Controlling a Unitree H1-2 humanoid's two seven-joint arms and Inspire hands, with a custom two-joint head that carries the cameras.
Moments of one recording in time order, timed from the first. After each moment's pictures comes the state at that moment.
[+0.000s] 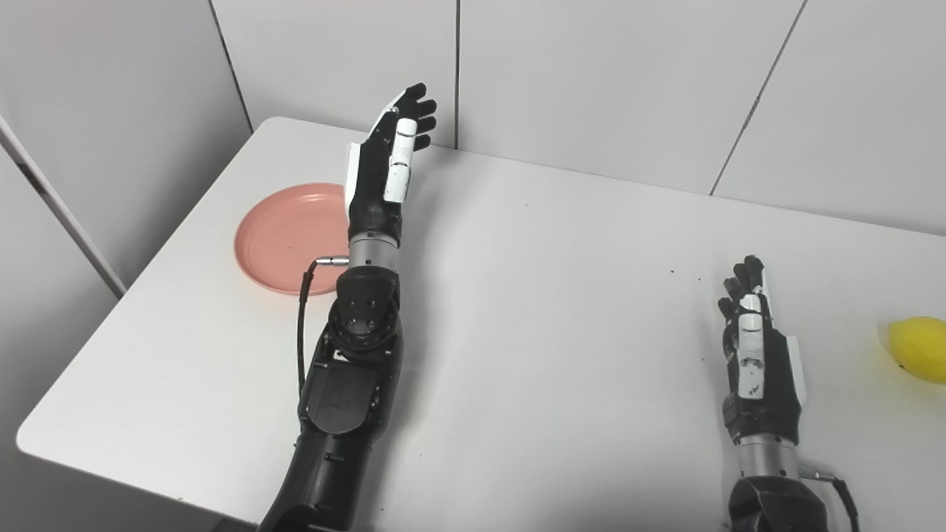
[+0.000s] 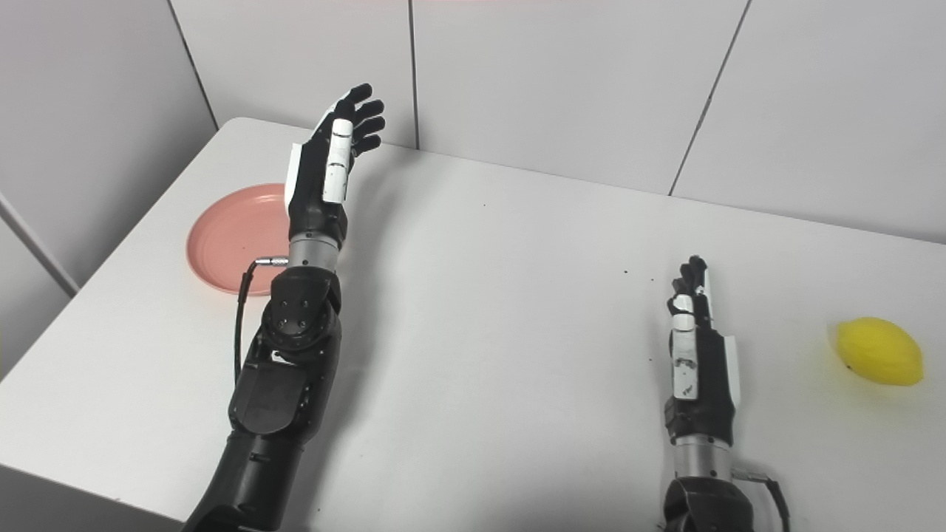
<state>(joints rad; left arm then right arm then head) -0.43 0.02 0.14 0.06 0.11 0.03 0.20 -0.15 0.01 0.04 0.04 0.03 -0.10 -0.01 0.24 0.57</state>
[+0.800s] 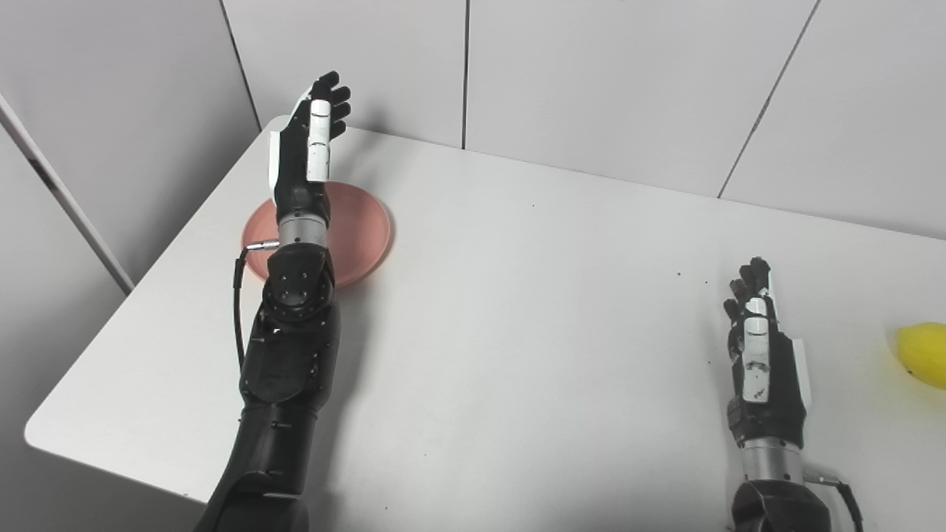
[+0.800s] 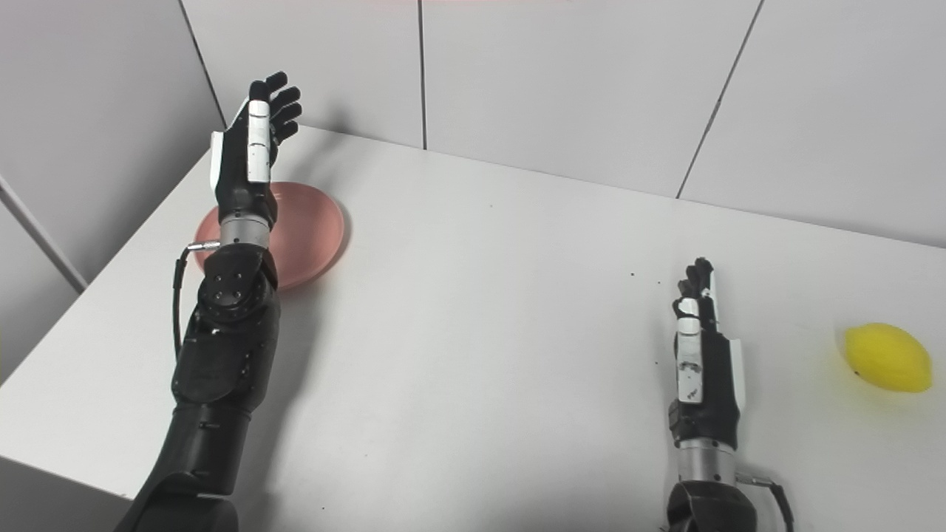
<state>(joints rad) -0.45 0.16 0.27 0.16 -0.02 0.04 0.20 -0.15 0.00 0.04 0.05 0.02 -0.12 -0.01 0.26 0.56</state>
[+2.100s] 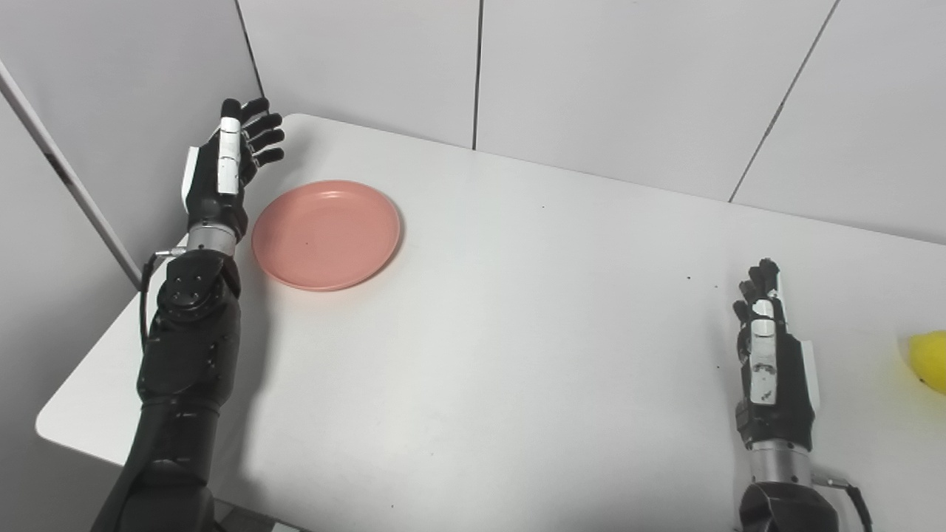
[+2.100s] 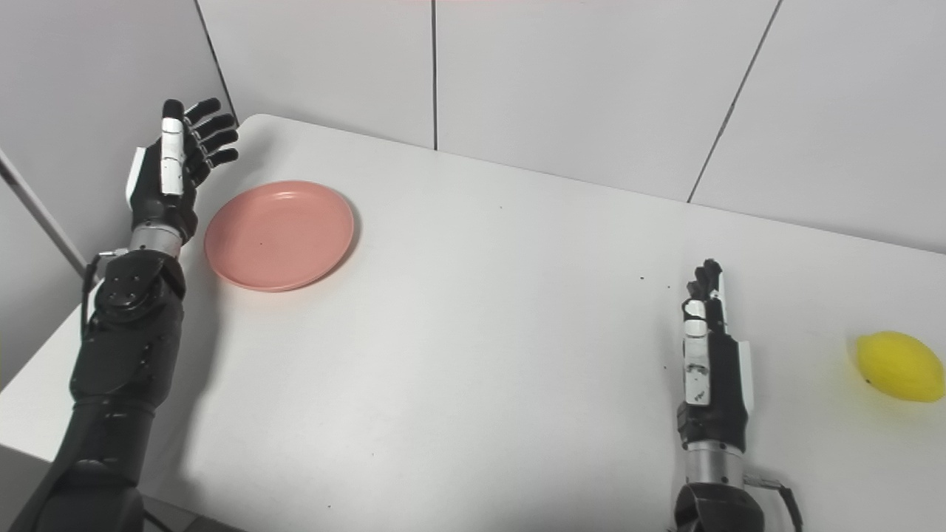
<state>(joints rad) -0.38 0.38 0.36 0.31 -0.20 -0.02 0.01 -0.16 0.00 0.04 0.06 0.02 -0.13 -0.01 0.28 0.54</state>
